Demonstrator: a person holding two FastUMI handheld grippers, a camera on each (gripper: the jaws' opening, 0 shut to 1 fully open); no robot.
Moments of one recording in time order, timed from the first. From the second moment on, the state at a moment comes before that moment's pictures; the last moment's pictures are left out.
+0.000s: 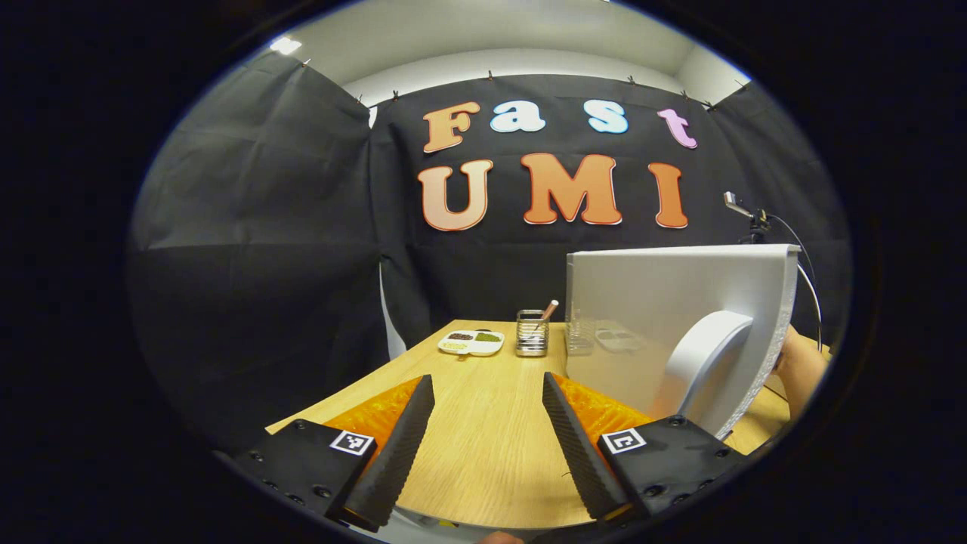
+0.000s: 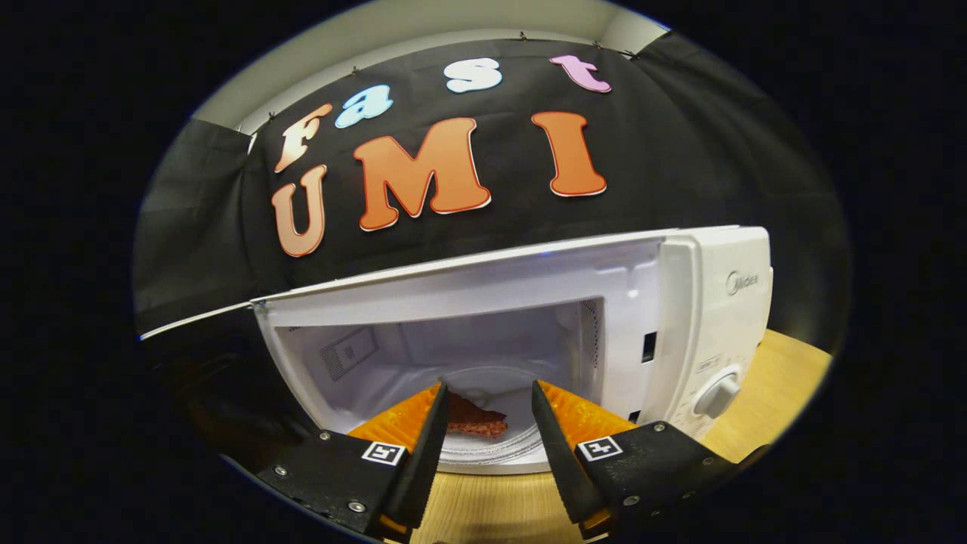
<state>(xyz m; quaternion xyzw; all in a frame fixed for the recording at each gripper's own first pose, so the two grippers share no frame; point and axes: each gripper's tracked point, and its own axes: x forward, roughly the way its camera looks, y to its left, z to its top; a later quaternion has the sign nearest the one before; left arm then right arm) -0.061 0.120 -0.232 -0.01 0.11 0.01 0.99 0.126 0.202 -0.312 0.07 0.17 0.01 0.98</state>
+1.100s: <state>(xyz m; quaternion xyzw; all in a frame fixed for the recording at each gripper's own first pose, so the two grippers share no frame) -0.034 -0.088 -0.226 -0.01 0.11 -0.18 0.98 0.023 0.045 -0.179 -0.02 0.08 0.02 1.00</state>
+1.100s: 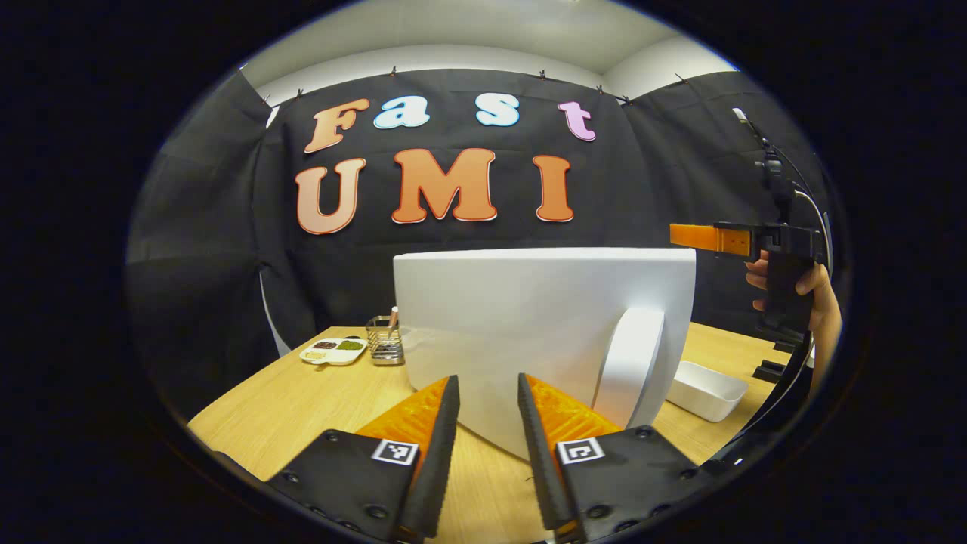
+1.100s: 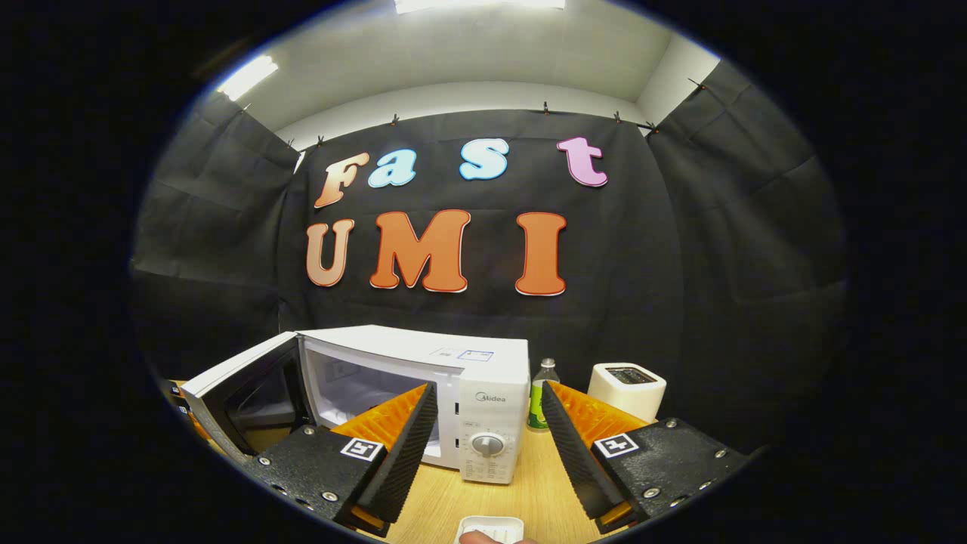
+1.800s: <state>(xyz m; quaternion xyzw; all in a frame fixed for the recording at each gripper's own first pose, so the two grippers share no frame) -0.001 -0.203 -0.258 -0.04 0.16 -0.24 0.96 -0.011 -0.021 -0.164 -0.03 0.07 0.02 1.00</state>
